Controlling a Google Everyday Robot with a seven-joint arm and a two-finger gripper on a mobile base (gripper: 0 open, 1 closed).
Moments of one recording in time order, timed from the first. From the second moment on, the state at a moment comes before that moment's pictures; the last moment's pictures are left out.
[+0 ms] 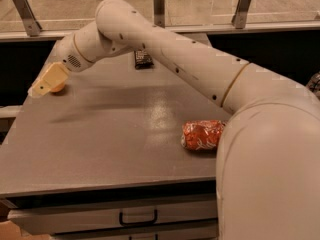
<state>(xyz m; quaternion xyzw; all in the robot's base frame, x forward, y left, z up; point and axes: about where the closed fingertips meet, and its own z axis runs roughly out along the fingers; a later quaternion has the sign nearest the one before) 0.628 0.296 0.899 -0.61 0.60 0.33 0.40</state>
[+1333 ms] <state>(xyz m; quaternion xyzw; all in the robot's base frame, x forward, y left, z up) 0.637 0.298 0.839 -0.61 0.61 0.32 0.38</state>
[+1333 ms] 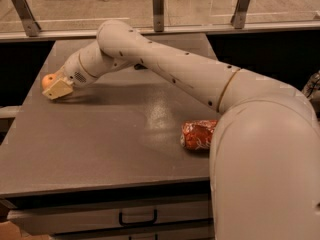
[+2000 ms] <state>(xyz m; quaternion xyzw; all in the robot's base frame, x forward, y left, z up) 0.670 0.172 0.869 -0.58 0.66 0.23 0.43</state>
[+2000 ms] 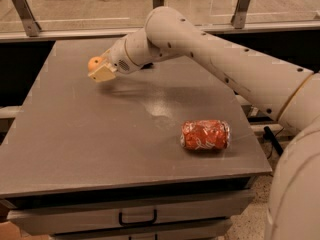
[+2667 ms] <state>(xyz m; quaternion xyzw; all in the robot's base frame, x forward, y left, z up) 0.680 0.146 0.870 -0.56 0.67 0.20 0.44</state>
